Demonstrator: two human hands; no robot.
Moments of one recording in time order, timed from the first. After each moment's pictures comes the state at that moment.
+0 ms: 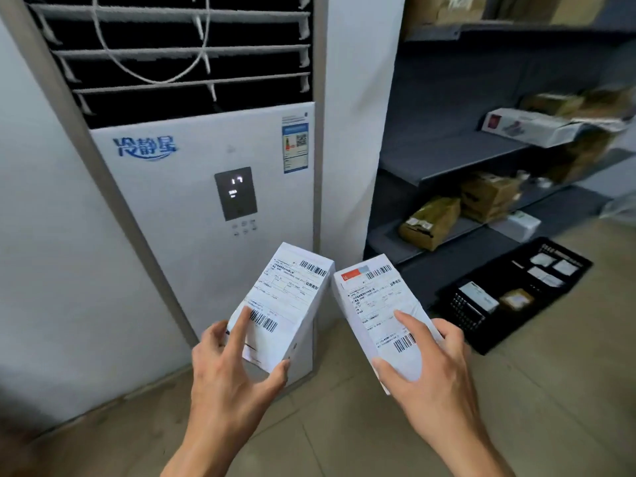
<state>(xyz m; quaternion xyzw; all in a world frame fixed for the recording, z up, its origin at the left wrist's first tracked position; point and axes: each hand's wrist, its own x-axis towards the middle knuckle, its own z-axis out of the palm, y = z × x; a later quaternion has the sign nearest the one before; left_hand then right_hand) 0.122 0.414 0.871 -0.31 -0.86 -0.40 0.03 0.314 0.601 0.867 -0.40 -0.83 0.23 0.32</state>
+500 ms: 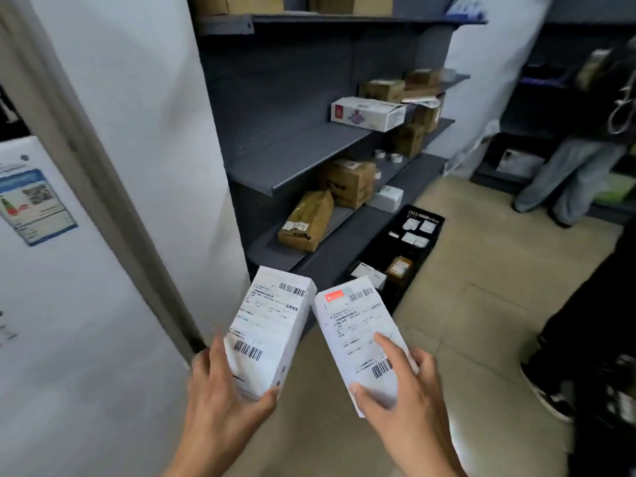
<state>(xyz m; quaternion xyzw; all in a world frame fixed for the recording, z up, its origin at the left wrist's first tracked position) 0.180 0.676 0.852 -0.42 -0.83 -0.33 -0.16 0.424 0.752 0.840 -0.56 -0.72 0.24 0.34</state>
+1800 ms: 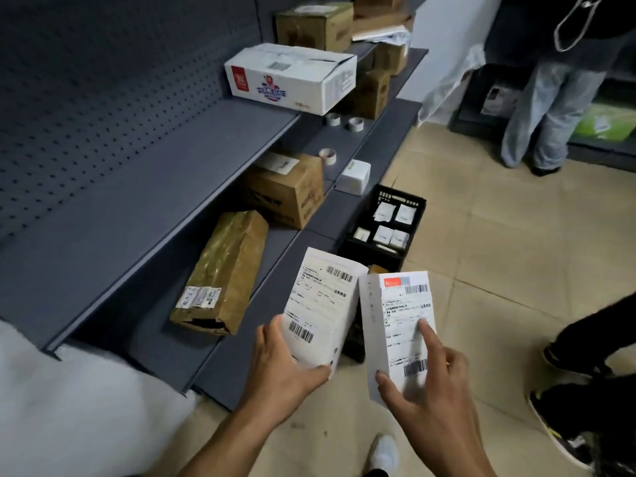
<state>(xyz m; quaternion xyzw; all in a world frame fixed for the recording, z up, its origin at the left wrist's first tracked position) 0.237 1.344 0.768 -0.49 -0.76 -0.28 -0.33 0.470 1.337 0.782 -0.69 -0.62 0.28 0.25</state>
